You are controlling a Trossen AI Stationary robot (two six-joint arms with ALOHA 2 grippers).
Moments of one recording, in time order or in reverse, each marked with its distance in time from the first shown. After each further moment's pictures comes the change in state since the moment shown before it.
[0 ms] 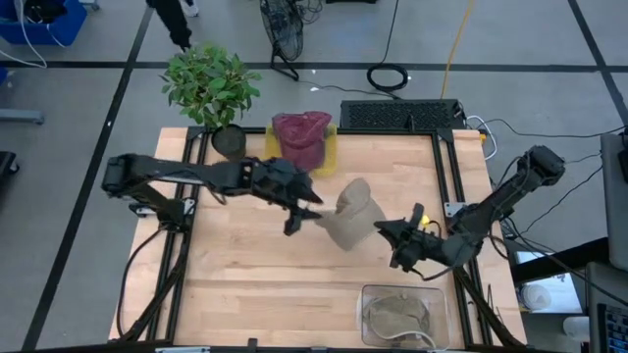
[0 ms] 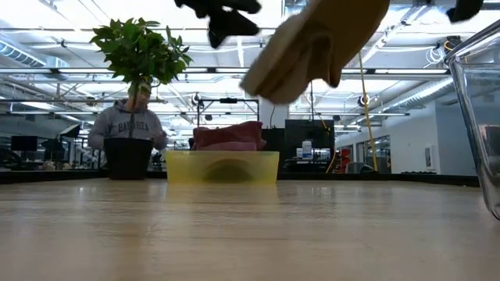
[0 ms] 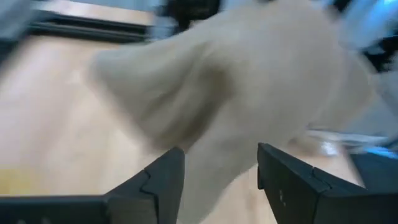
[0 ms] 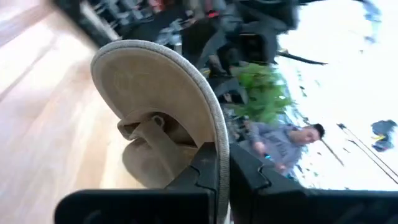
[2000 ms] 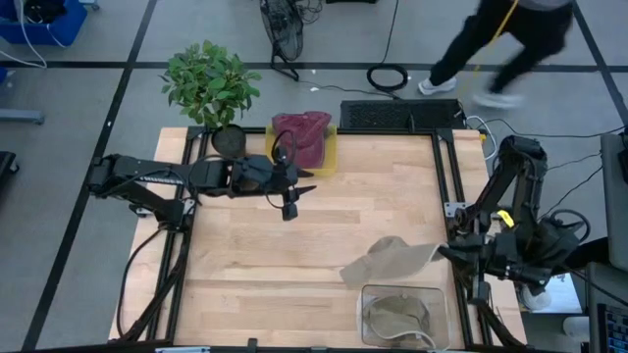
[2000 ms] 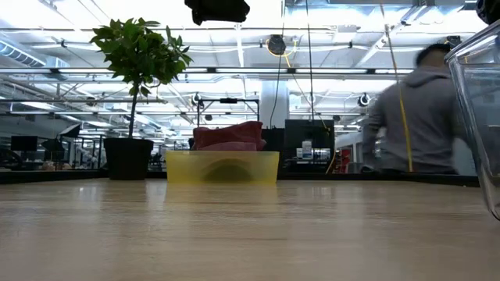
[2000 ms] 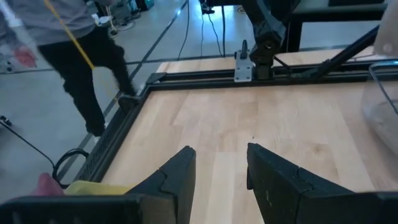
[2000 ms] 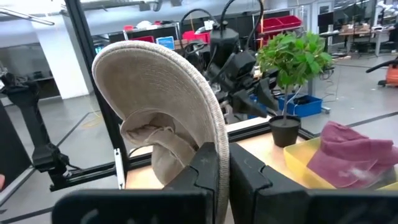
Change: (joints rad) left arm -0.026 -0.113 -0.055 0.099 -0.388 0.206; right arm 0.595 -0.028 0.281 0.451 0.464 0.413
